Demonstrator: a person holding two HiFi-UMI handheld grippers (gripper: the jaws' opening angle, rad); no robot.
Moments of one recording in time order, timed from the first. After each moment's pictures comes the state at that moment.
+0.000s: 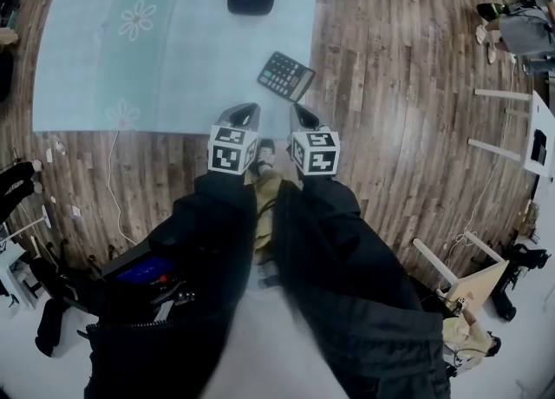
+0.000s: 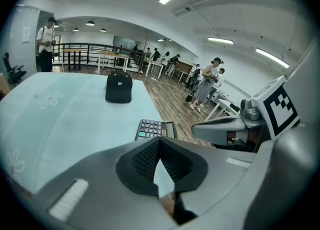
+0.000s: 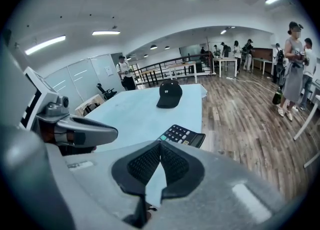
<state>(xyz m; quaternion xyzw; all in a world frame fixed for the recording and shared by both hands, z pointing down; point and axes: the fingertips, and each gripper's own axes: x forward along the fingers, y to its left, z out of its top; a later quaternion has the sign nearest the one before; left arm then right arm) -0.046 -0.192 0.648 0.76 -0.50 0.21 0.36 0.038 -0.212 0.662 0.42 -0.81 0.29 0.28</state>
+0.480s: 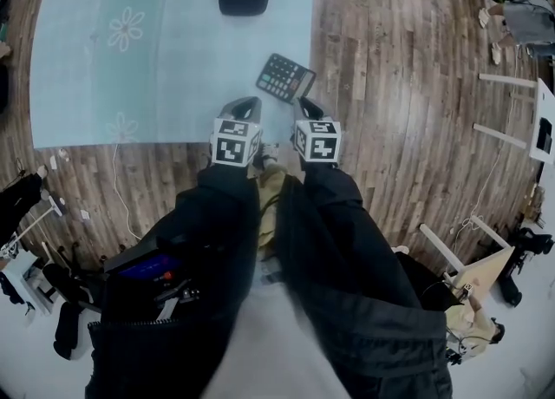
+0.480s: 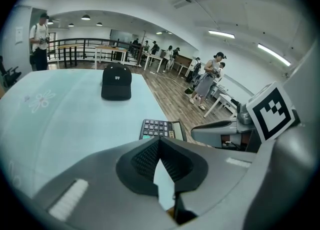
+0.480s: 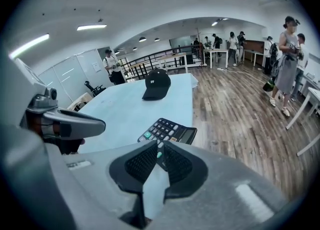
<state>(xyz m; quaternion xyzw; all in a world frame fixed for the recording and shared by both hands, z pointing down) -0.049 -0.234 0.682 0.76 -0.48 0.24 0.37 0.051 -0.250 0.716 0.45 -0.77 0.33 0.31</state>
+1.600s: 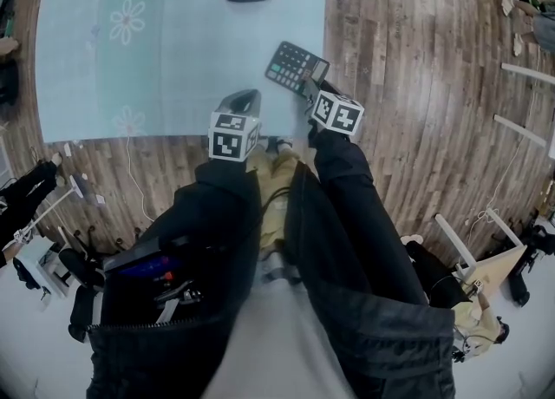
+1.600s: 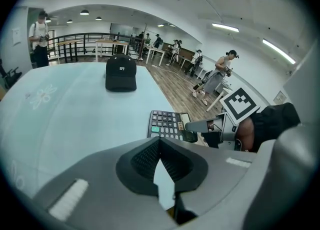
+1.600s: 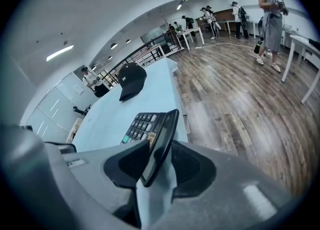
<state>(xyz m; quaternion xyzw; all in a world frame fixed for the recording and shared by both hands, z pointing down) -0.069 -0.230 0.700 0.74 -0.48 0.27 0.39 0.073 -0.275 0.781 0.48 -0.69 0.48 0.24</state>
